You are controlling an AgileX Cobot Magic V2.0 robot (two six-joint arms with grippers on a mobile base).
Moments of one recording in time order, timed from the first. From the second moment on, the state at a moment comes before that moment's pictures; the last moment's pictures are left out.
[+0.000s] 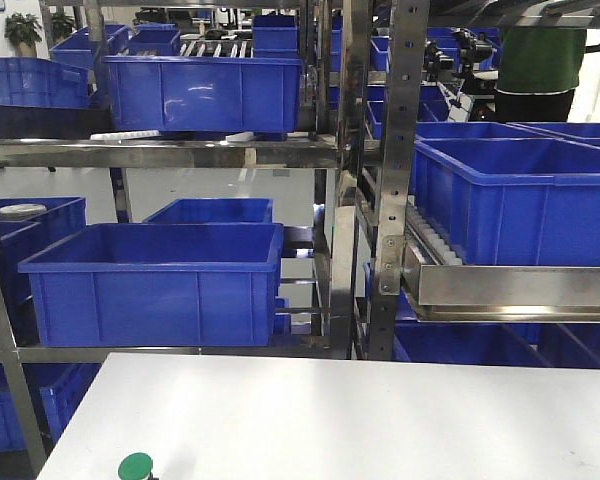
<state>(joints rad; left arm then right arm) -0.12 0.00 0.01 0.07 0.10 0.02 0.16 -0.01 0.03 0.02 0.13 -0.03</state>
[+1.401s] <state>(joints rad) -0.12 0.87 -0.66 0.00 -0.08 0.01 0.16 0.93 -0.60 0.02 -0.08 -0.05</state>
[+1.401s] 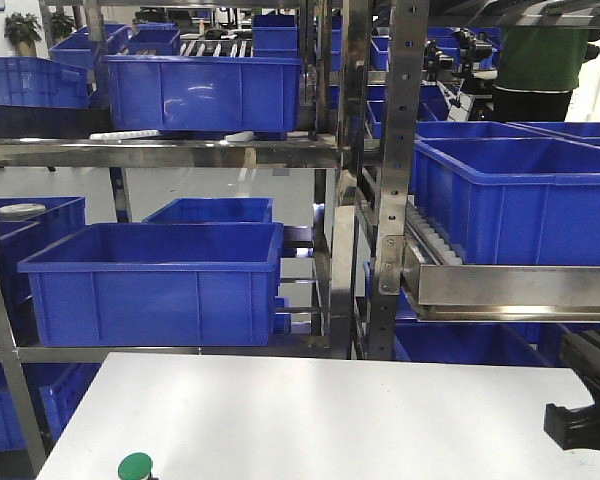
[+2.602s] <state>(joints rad) -0.12 0.96 -0.66 0.00 -0.02 0.01 0.16 1.93 -0.16 0.04 -1.13 0.05</state>
